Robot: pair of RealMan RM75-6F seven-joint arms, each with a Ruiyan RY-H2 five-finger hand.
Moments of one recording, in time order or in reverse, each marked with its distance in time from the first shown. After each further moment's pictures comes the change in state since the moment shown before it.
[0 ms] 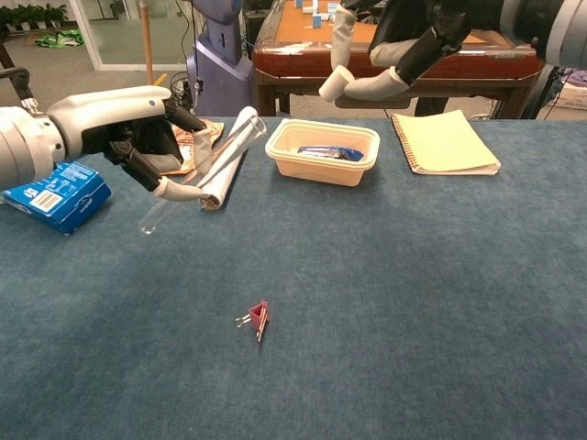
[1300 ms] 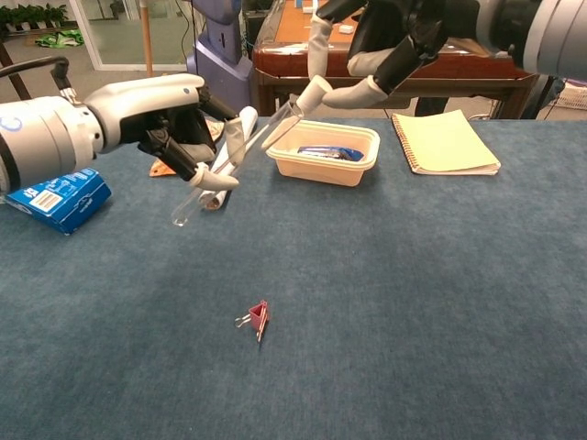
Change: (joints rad) left arm -0.058 -0.047 -0.026 -0.016 -0.073 0.015 0.058; right arm 0.045 -0.014 -0.018 -0.005 0.017 -0.017 0.006
